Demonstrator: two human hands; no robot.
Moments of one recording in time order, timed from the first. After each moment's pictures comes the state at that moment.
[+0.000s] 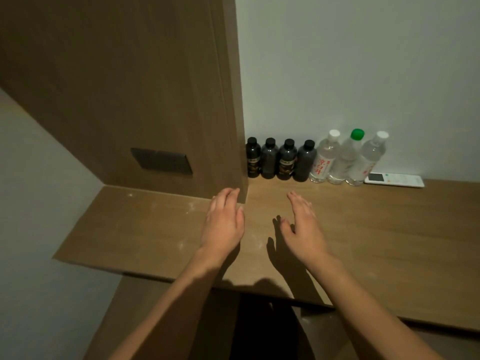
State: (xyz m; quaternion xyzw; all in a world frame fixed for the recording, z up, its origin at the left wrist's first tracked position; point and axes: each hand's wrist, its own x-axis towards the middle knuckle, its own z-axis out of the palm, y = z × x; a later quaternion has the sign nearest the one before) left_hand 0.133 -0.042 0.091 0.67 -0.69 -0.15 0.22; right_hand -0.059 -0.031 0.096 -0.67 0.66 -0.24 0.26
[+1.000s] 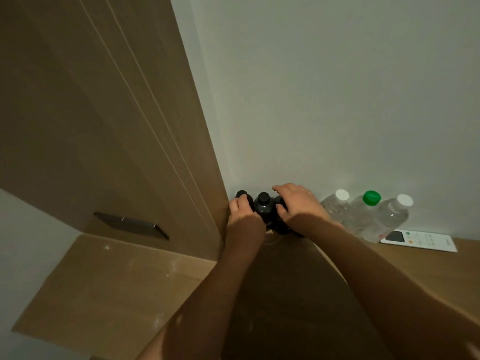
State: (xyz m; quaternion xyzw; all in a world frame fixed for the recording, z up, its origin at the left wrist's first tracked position) left_hand 0.042 -0.251 0.104 0.77 -0.54 -0.26 0.23; right_hand -0.100 -0.300 0.111 -0.80 0.56 -0.08 0.18
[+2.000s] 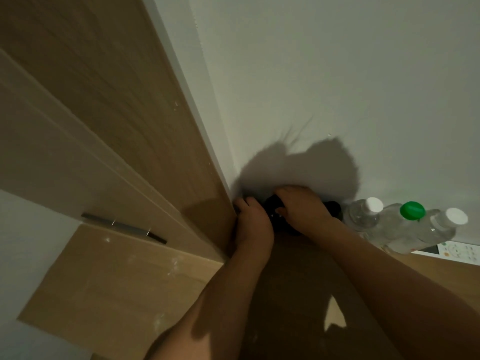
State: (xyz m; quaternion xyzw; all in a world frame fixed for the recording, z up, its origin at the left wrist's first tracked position) left_hand 0.044 -0.302 0.050 0.81 -0.55 -0.18 0.06; right_hand -0.079 -0.356 0.057 -0.85 0.51 -0.03 0.15
